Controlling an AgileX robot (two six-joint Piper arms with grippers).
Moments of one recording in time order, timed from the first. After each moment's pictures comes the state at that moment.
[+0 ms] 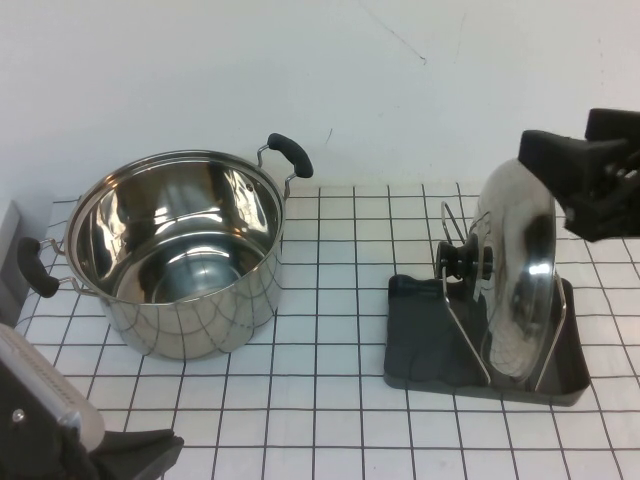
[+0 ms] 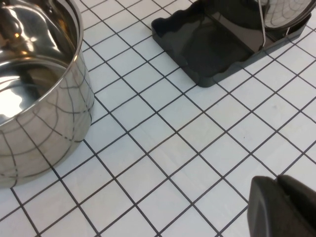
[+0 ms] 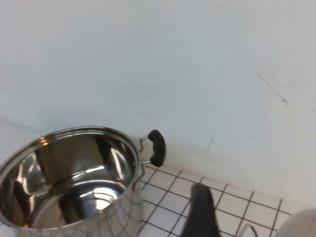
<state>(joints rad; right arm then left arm) 0.50 1.08 -0.78 1.75 0.03 -1.65 -0.82 0.63 -0.51 0.16 0.56 -0.26</state>
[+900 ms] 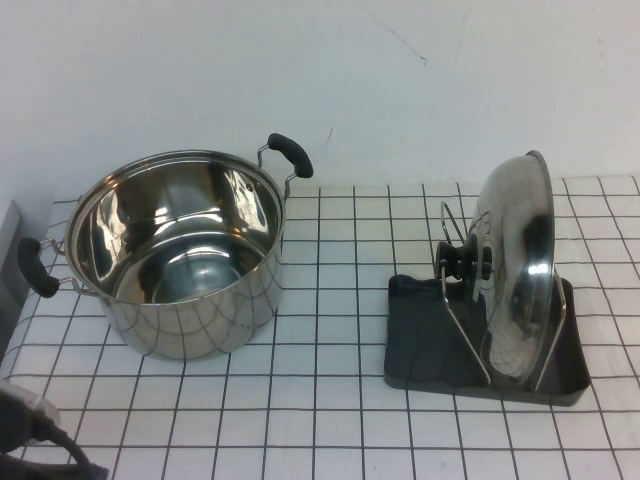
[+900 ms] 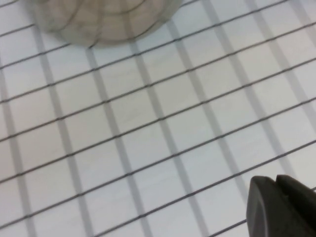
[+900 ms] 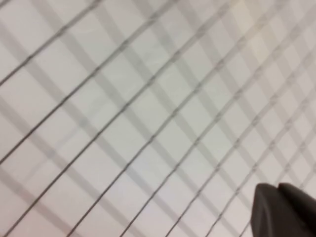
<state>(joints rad) 0.50 0.76 -0.78 -0.35 1.24 -0.30 -0.82 0.63 -0.51 0.34 0.87 -0.61</state>
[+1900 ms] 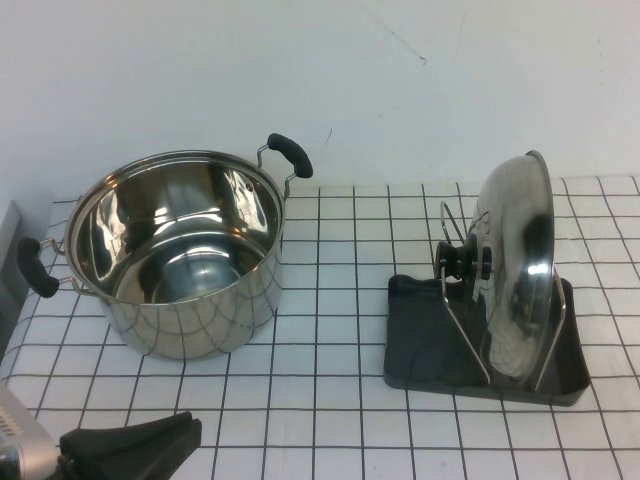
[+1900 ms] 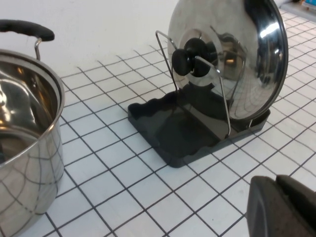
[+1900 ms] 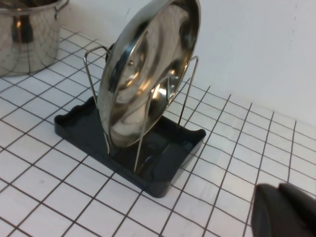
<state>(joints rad) 0.50 -0.01 -0.39 -0.23 0.83 -0.03 -0.82 0.54 -0.32 0.29 0.15 -0.50</state>
